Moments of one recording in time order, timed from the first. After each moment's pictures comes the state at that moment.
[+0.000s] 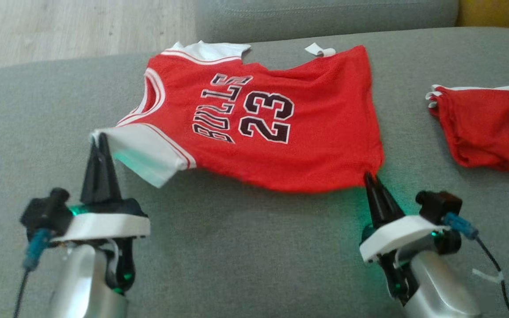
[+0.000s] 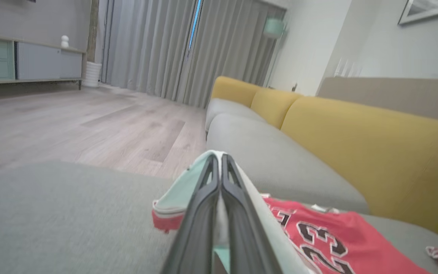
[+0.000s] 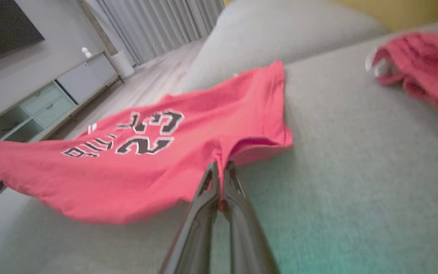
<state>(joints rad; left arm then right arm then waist) -0.26 0.04 -0.04 0.34 -0.33 -0.09 -0.25 -0.28 -0.05 0.25 0.67 0.44 0.13 -0.23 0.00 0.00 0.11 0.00</state>
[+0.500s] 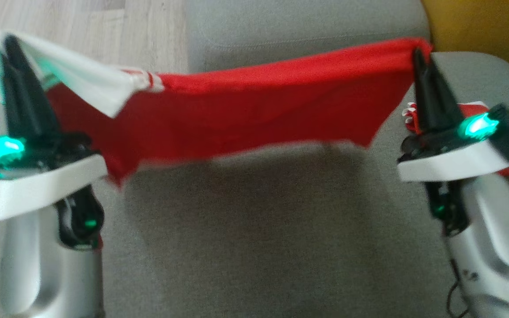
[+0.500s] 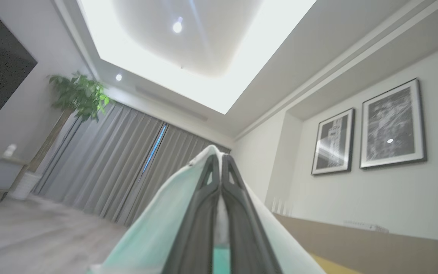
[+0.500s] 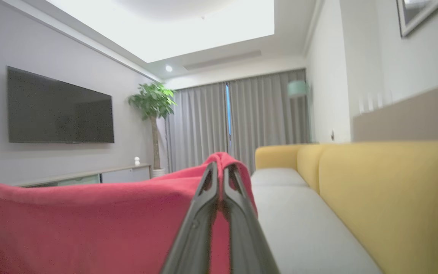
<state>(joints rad) -0.38 0.04 0.04 -0.08 -0.47 -0.12 -0.26 -0.40 -0.17 0.21 0.15 0.33 0.13 -0.23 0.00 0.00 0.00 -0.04</state>
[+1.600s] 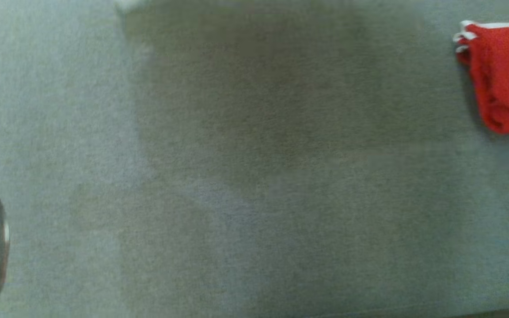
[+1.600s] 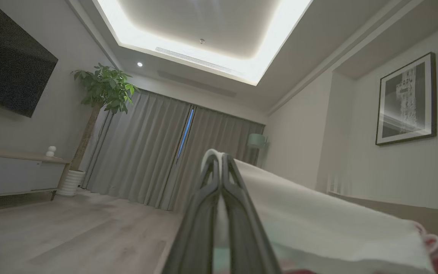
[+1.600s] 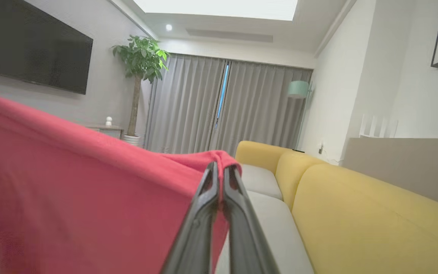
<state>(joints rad) -1.32 0.27 0.05 0.60 -0.47 -0.11 -0.22 -1.35 -0.24 0.31 0.69 0.25 0.13 -0.18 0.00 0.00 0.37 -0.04</state>
